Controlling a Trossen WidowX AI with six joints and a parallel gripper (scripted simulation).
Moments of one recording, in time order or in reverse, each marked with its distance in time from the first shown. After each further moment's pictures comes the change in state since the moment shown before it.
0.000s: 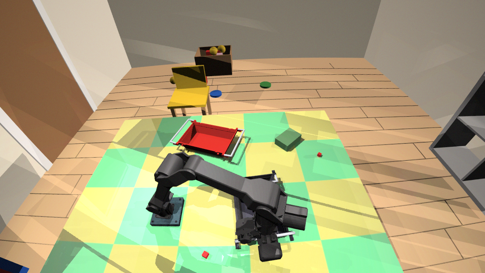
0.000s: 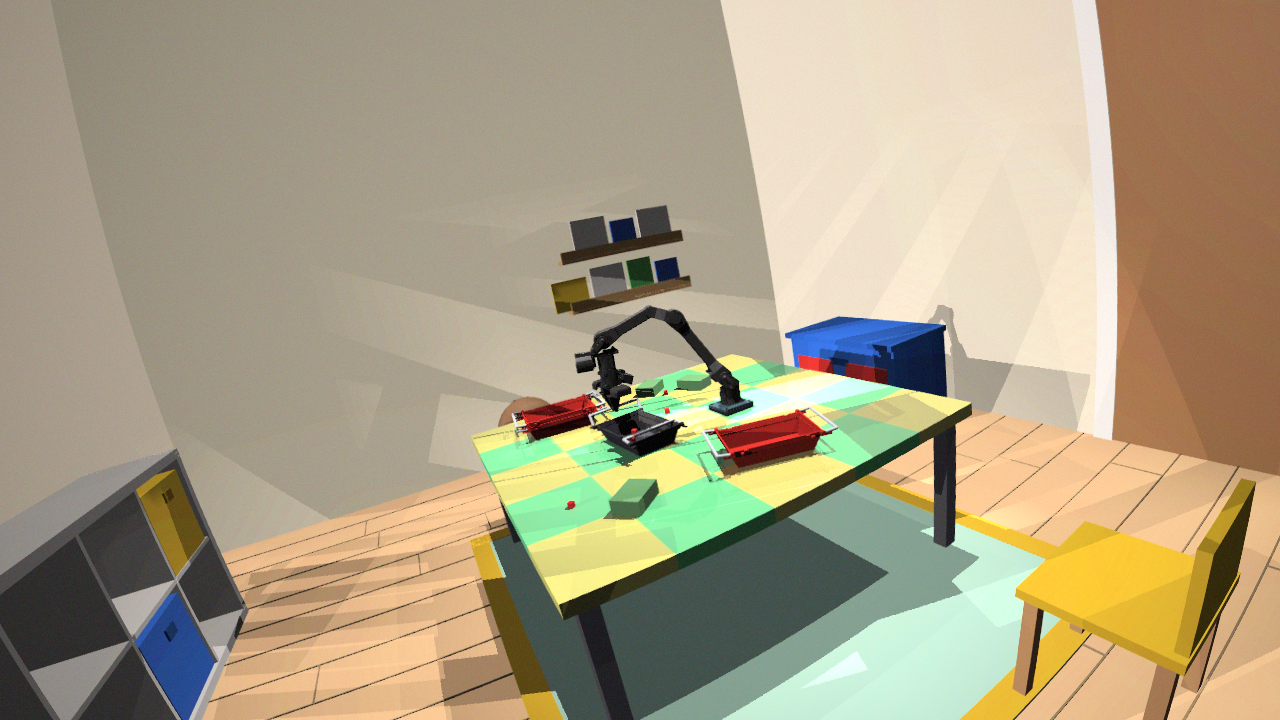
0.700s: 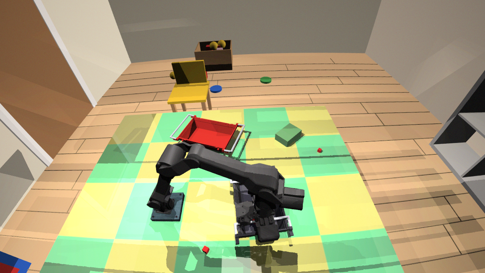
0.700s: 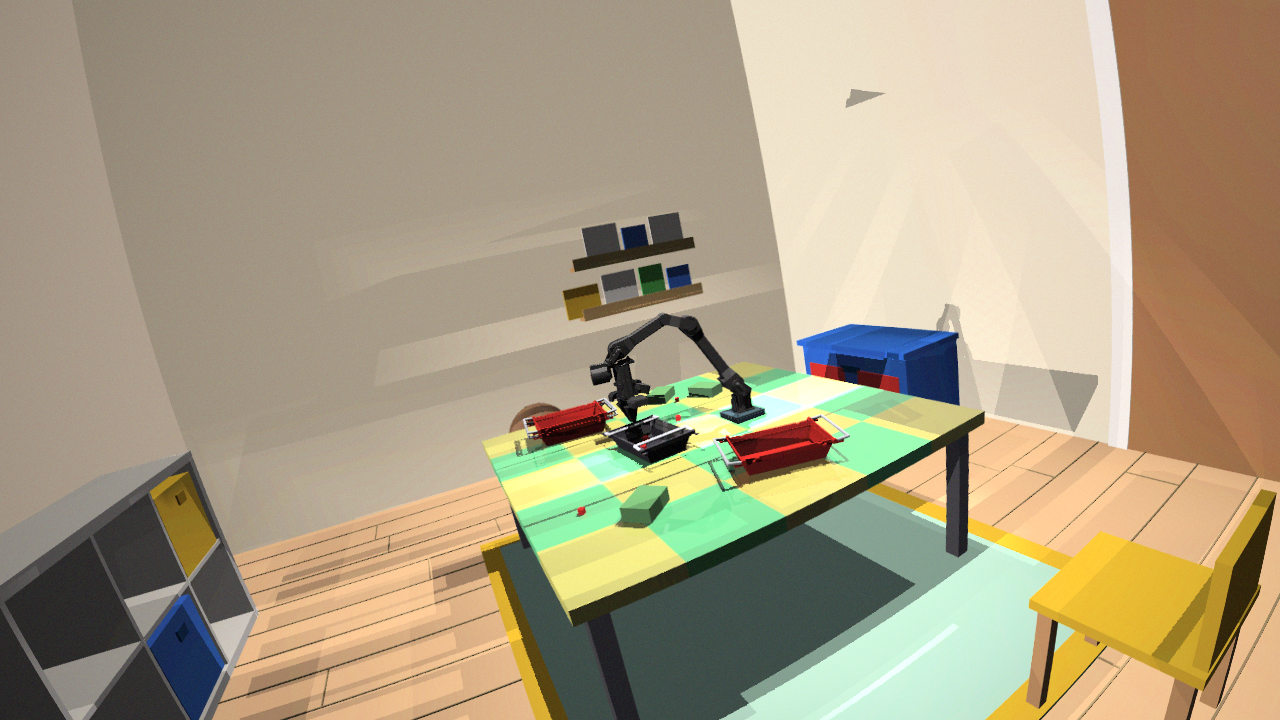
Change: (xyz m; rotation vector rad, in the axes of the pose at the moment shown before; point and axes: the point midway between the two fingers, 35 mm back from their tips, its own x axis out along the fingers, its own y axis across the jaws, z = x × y) arm 0.004 -0.044 -0.001 -0.018 -0.023 -0.033
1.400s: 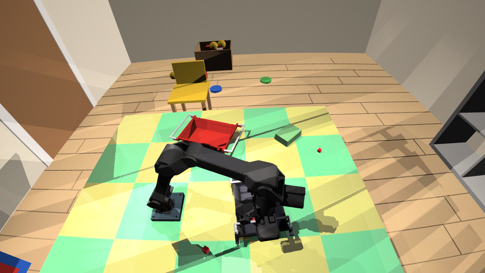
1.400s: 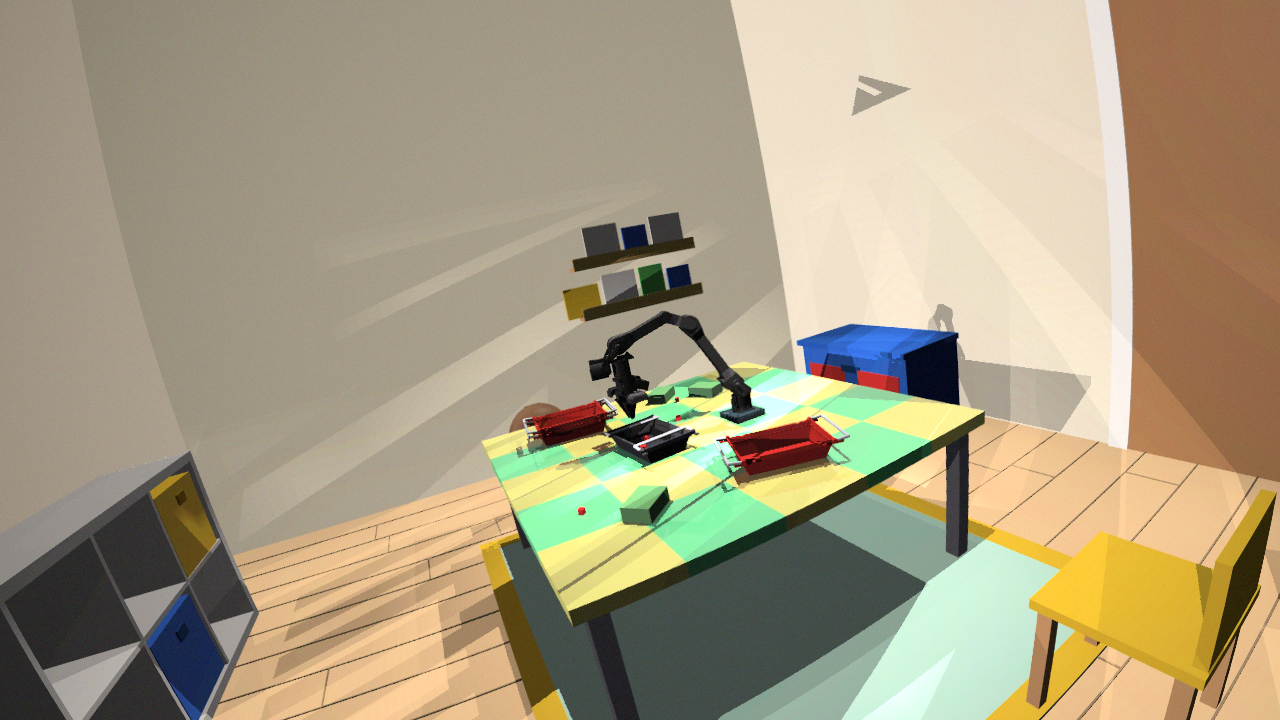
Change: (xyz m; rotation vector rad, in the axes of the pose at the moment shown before) arm -0.014 0.002 0.000 0.004 0.010 0.004
